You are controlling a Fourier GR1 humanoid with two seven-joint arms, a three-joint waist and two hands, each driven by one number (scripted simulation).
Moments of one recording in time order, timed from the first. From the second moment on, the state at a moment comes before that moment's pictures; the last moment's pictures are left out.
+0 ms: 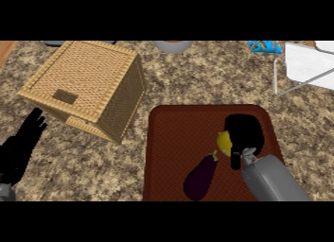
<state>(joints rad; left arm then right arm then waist) 0.02 0.37 0.10 -1.41 0.16 -0.01 0.09 -0.33 -0.19 0.37 -1.30 1.13 0.31 0.59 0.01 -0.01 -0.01</state>
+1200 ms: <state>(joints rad) 0.04 0.34 0.15 -1.43 0.12 -0.04 0.09 -0.26 -0.53 -0.06 -1.55 0.81 0.29 0.09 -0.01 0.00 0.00</state>
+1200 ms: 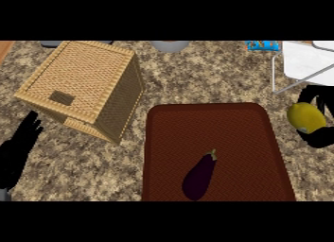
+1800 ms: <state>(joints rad) 0.04 0.32 0.15 -1.44 0.11 -0.03 0.10 -0.27 -0.57 -0.48 -1.82 0.31 0.57 0.29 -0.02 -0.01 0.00</state>
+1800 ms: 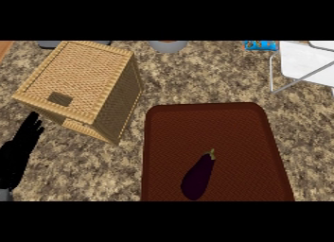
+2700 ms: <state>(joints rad) 0.01 0.31 0.16 -1.40 0.08 -0.07 0.08 -0.55 -0.88 -0.59 -1.71 0.20 0.58 0.51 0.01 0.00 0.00</state>
